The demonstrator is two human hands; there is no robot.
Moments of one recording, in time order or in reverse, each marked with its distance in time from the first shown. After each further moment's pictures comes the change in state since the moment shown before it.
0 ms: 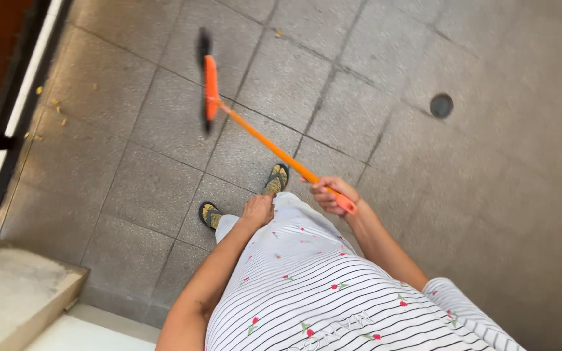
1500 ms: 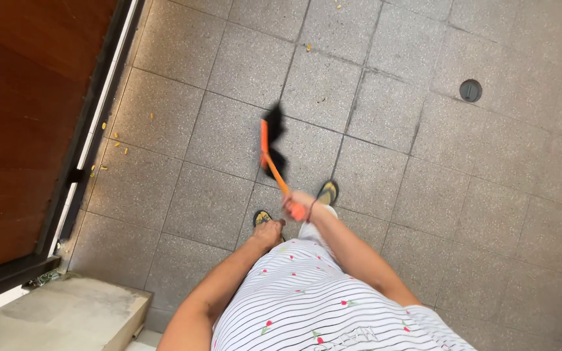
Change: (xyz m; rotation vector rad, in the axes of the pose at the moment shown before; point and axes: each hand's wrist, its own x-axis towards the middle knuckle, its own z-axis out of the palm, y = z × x) left_hand -0.135 -0.270 -0.003 0.259 -0.160 0.204; right_hand 0.346 0.243 -0.018 -0.106 0.375 -0.052
